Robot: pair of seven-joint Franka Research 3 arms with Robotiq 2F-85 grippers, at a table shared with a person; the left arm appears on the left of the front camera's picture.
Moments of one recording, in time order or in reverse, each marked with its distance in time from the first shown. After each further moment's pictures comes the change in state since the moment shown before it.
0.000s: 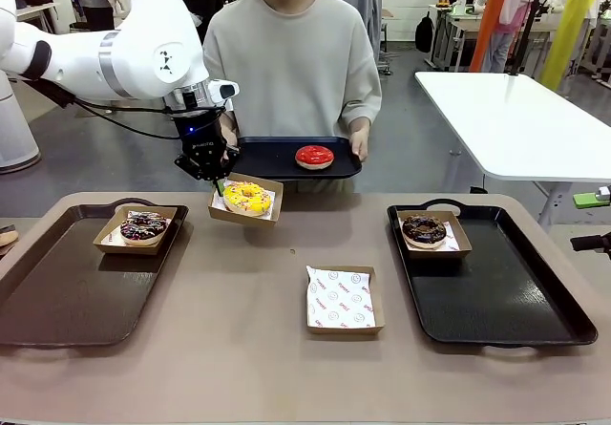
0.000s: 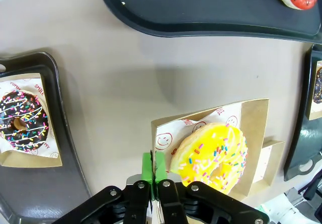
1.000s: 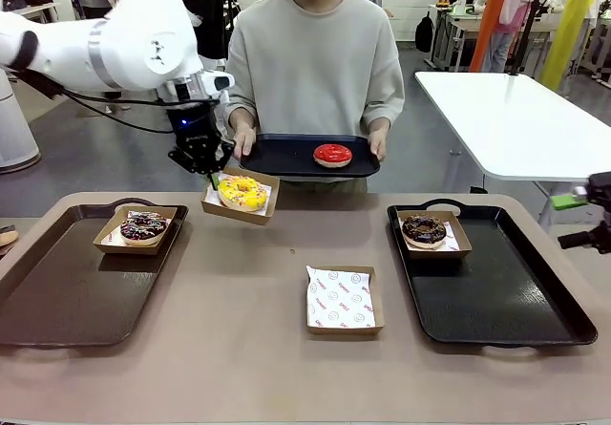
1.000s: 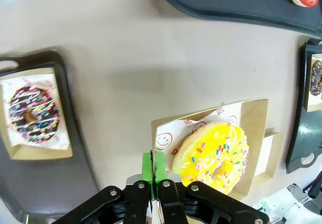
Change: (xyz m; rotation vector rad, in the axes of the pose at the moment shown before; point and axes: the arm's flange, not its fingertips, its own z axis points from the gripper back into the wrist) left arm -0.017 0.008 0.029 0.009 -0.032 -0.027; right arm 0.014 0.034 -0.033 -0.162 0.063 0.046
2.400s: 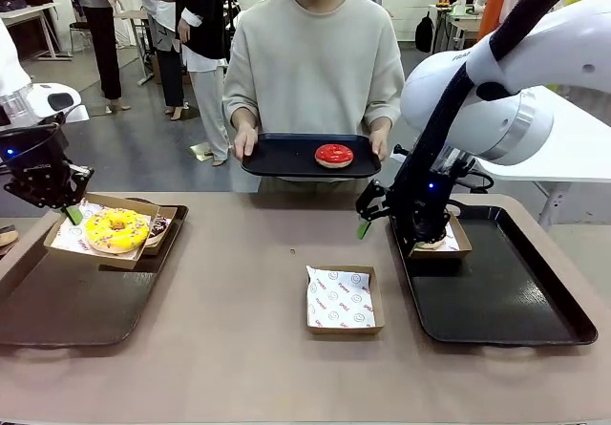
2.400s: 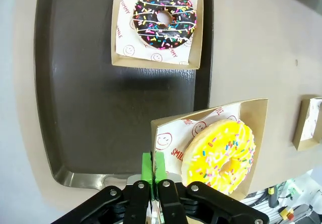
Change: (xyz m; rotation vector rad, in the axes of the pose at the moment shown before) left arm -0.140 0.183 0.033 0.044 -0.041 0.111; right arm 0.037 0.142 -0.289 -0.653 0.273 -0.108
